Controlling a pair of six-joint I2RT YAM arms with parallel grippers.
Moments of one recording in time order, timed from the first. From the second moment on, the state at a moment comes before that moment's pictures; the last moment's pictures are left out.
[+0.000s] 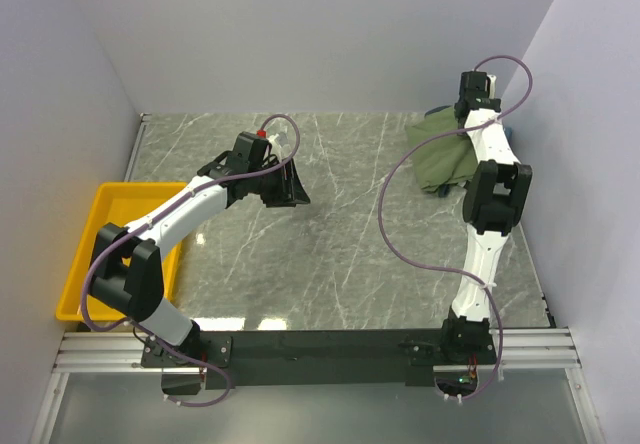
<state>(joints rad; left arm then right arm) -0.47 1.56 1.19 -0.43 0.39 -0.60 -0.11 2.30 2.12 -0.65 0.56 -0.02</state>
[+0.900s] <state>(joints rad) -0.47 1.48 1.19 -0.43 0.37 -0.59 -0.12 1.79 1.75 -0.60 0.21 0.29</state>
